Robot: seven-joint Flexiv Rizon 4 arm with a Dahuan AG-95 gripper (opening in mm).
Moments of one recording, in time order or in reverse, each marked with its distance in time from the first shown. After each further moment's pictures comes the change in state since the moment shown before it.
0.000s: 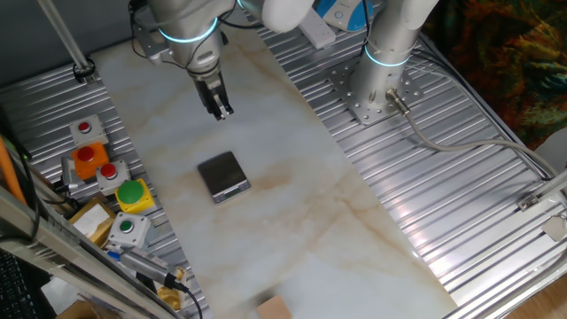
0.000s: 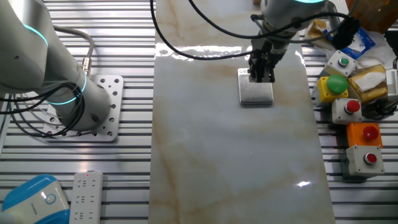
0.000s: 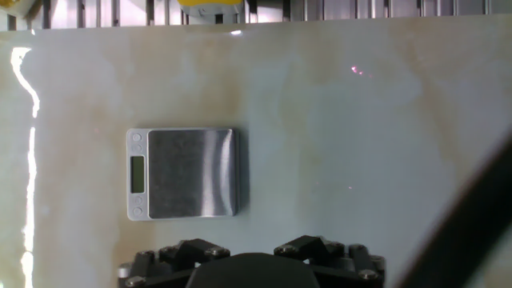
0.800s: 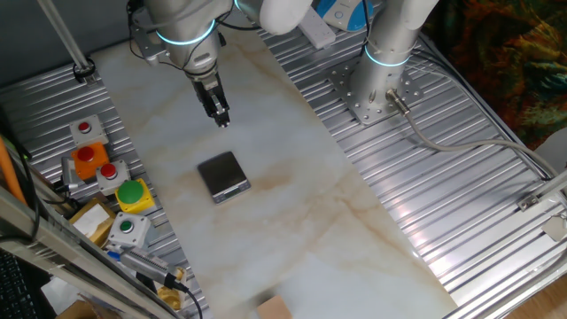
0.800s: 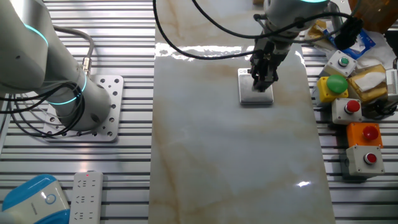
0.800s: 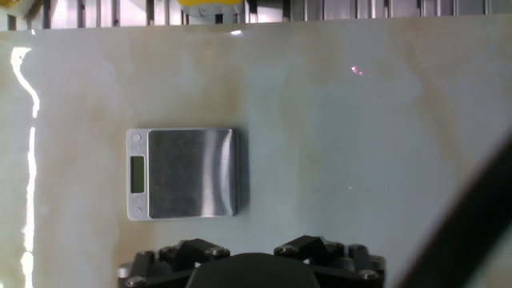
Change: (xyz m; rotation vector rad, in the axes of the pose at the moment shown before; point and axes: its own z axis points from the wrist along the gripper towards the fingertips) arm 0.000 -0.018 -0.003 0.022 -0.007 0.009
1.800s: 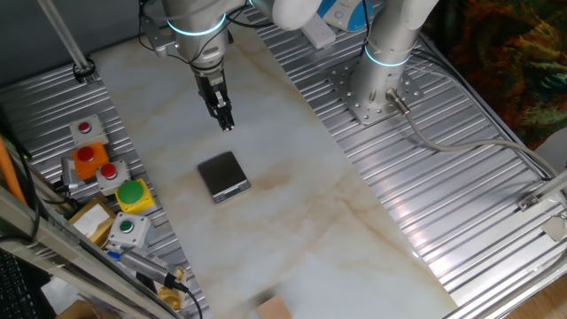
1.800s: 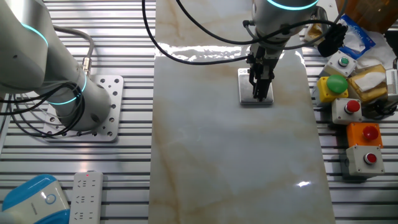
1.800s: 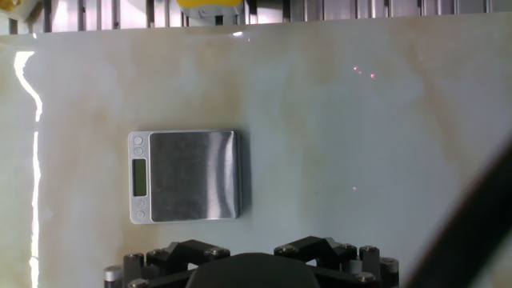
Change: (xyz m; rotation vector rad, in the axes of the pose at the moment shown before) arm -0.003 -0.001 0.005 -0.027 -0.059 0.025
